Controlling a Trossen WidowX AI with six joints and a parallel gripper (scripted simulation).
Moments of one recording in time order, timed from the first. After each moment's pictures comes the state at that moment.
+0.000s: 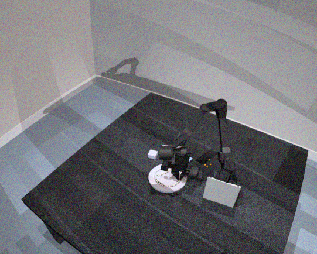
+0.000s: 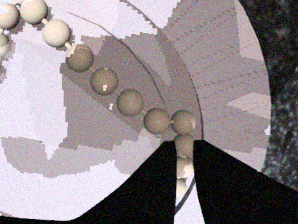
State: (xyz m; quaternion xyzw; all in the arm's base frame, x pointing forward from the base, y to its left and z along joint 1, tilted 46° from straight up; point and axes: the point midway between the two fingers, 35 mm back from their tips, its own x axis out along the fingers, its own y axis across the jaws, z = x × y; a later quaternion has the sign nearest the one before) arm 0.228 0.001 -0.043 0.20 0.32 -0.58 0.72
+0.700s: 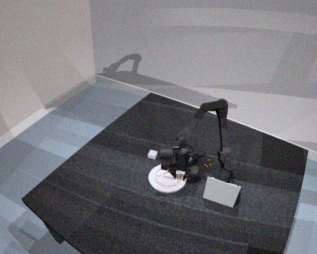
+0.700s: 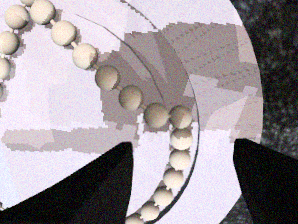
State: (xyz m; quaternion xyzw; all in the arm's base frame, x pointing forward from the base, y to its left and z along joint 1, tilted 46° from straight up) arm 0.226 0.006 -0.038 0.20 0.32 -0.58 0.72
